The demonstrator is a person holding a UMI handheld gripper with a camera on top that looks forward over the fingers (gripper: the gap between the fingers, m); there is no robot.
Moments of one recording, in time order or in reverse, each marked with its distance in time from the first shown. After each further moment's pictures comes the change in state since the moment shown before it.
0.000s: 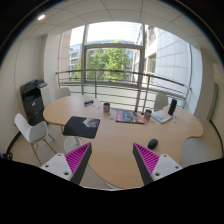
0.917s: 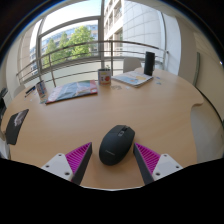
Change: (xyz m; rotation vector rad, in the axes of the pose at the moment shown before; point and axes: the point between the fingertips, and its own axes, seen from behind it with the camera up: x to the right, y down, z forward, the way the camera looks) arm 0.286 0.159 0.358 -0.217 0.246 0.245
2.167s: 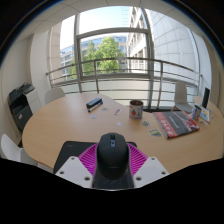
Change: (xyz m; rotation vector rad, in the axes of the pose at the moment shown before) arm -0.534 -0.105 -0.025 0.165 -0.264 -0.119
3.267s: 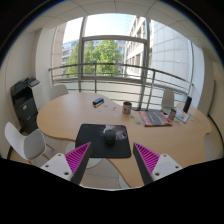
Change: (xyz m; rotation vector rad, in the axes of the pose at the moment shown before) arm -0.034 0.030 -0.258 -0.004 0.097 -0.081
